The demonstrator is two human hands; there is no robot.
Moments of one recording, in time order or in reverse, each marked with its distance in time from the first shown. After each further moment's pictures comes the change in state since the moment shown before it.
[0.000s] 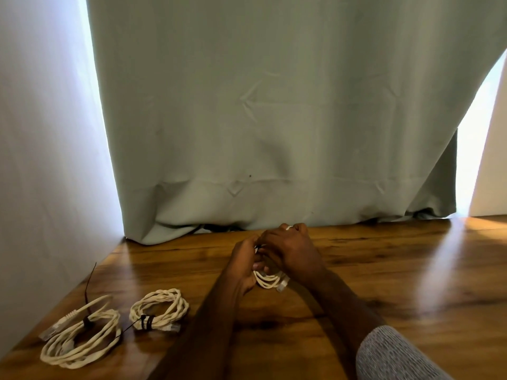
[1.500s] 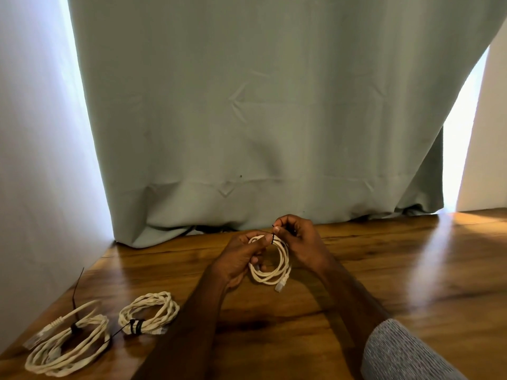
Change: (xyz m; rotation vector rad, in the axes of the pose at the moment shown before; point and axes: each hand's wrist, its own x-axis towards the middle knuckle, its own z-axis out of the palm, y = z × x) left_hand 0.002 0.003 -0.008 0.165 -0.415 0.191; right_hand -0.002 0.023 -0.022 0.940 0.071 0.528
